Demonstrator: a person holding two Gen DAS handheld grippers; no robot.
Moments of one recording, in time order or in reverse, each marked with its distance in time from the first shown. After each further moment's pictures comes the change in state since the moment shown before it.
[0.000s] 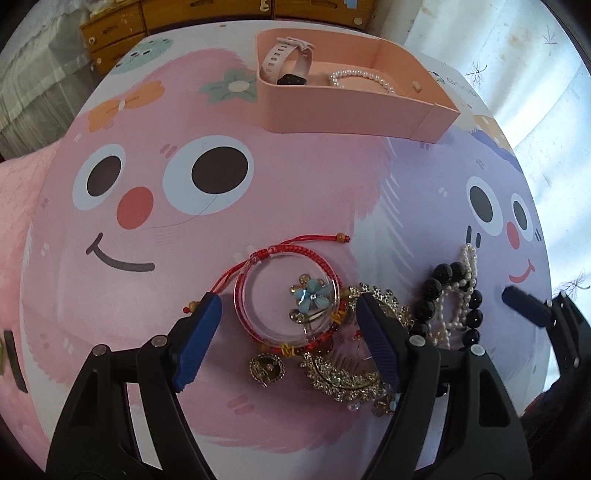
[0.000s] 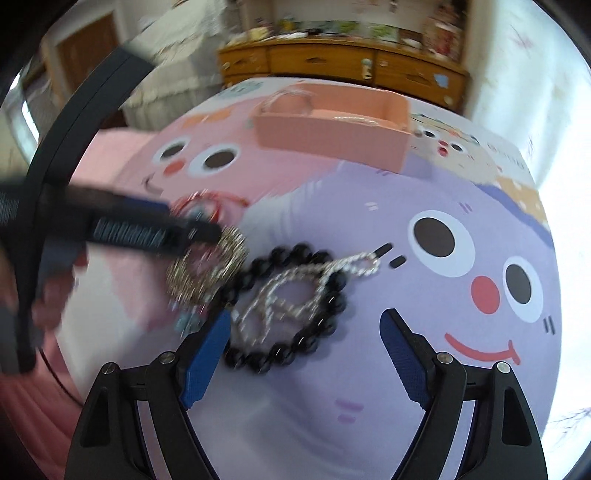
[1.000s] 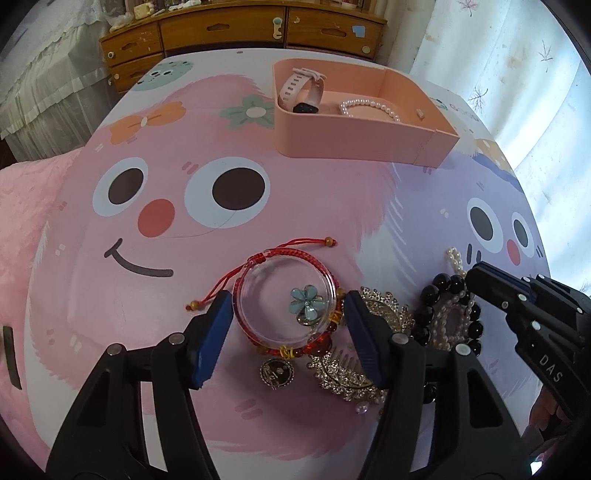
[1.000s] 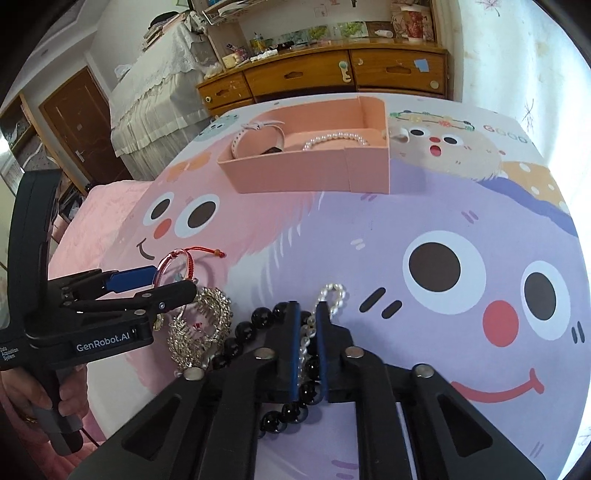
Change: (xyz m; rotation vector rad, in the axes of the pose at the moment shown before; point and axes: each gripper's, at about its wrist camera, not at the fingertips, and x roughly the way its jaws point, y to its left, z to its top) left arm -0.017 0.007 -0.012 -0.035 -0.126 0.023; right arm 0.010 -0.022 0.031 0.116 -0.039 0.075
